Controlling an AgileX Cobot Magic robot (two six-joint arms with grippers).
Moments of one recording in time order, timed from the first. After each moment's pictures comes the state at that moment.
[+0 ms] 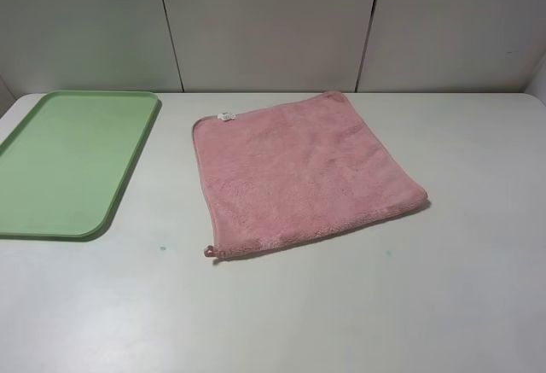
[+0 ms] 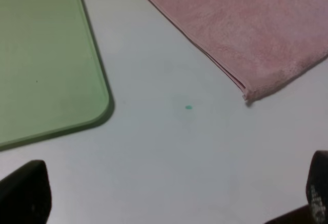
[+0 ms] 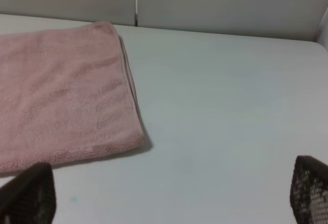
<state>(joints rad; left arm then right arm) -0.24 -0.01 -0.48 -0.08 1.06 0.03 0.06 -0.01 -0.50 0.03 1.02 -0.11</state>
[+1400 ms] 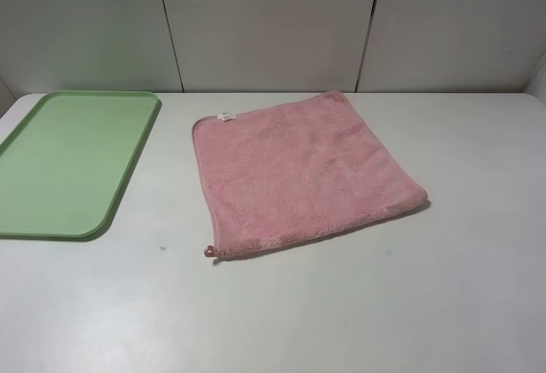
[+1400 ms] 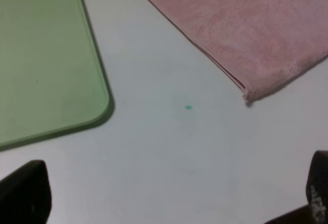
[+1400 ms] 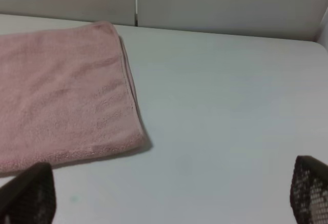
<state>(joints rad) -0.24 -0.01 -0.48 -0.08 1.06 0.03 0.06 -0.01 -0.50 0.03 1.02 -0.11</state>
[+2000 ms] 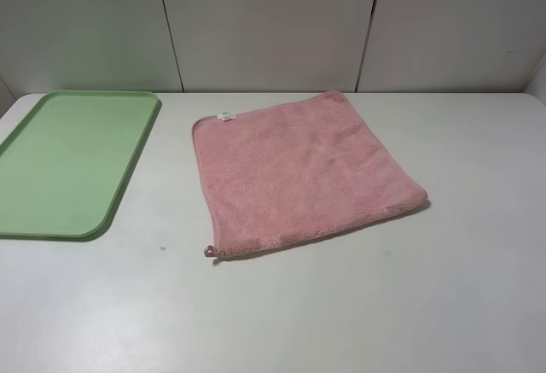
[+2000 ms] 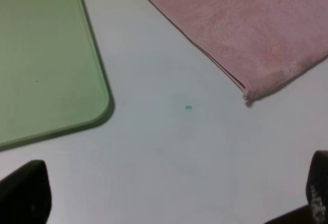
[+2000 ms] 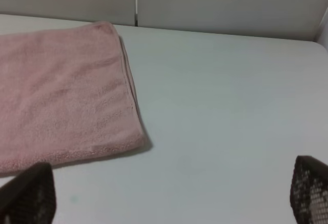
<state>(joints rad) -0.24 -0.01 -0.48 -0.08 1.06 0.03 0.06 -0.01 -0.50 0.03 1.02 -0.11</state>
